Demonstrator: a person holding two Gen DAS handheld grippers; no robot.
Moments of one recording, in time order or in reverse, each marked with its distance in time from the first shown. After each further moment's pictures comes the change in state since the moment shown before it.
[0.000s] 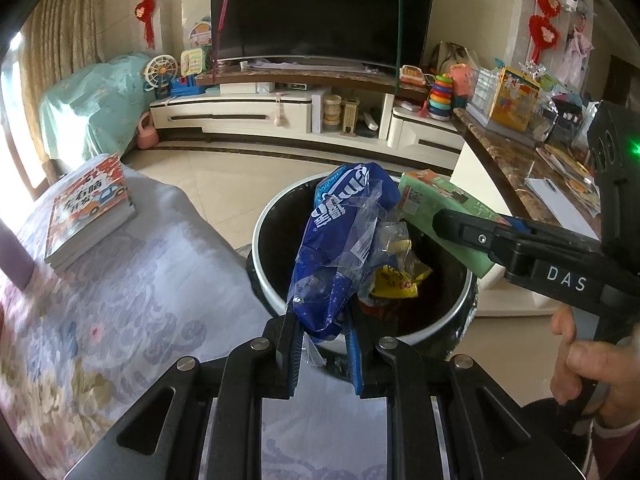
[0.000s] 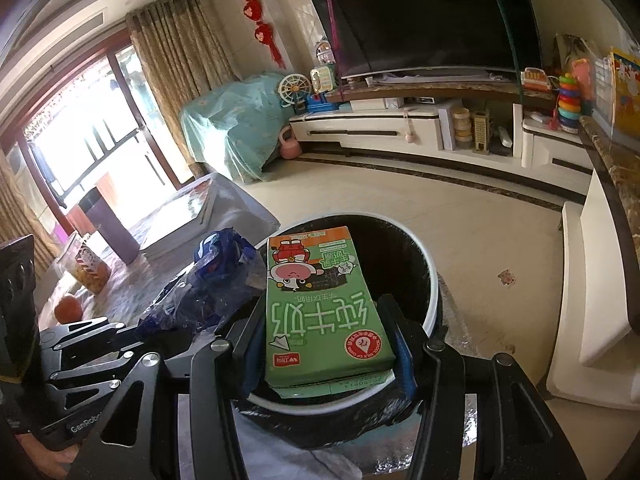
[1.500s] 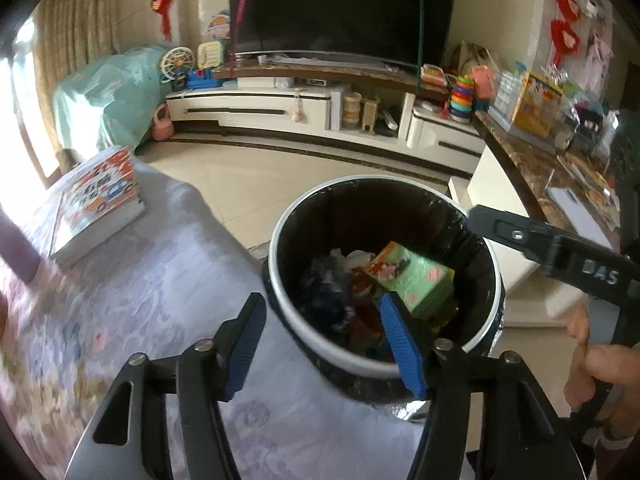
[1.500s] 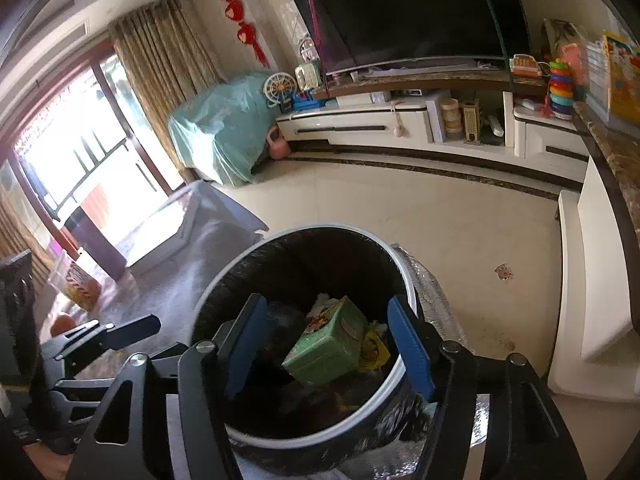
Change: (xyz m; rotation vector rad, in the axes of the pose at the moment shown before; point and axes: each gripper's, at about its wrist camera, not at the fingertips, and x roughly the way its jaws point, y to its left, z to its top) left arm 0.014 -0.004 0.008 -0.055 0.005 0.056; right arm 0.002 -0.017 0.007 0.069 -0.008 -0.001
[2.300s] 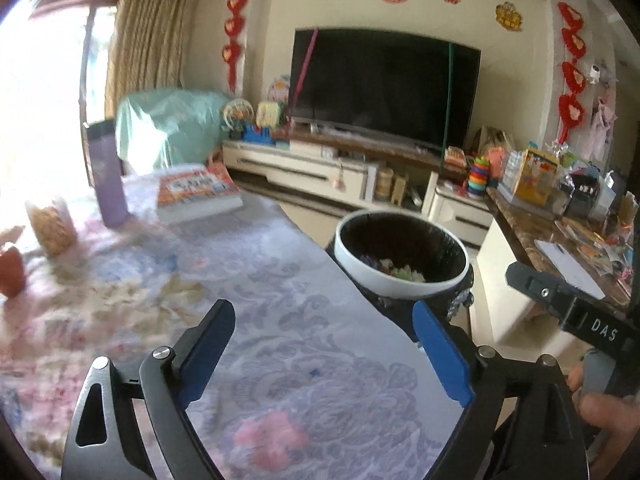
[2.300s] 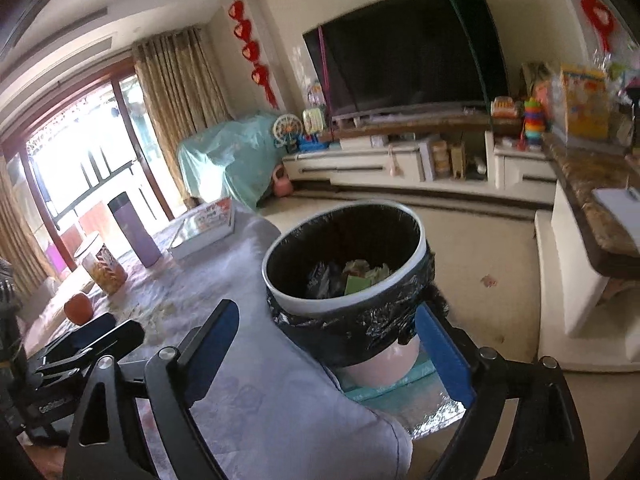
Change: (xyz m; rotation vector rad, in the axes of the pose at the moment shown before) left arm -0.156 0.007 -0.169 -0.124 -0.327 0.089; right arm -0.104 0.068 -0.092 -0.071 -0.215 -0.064
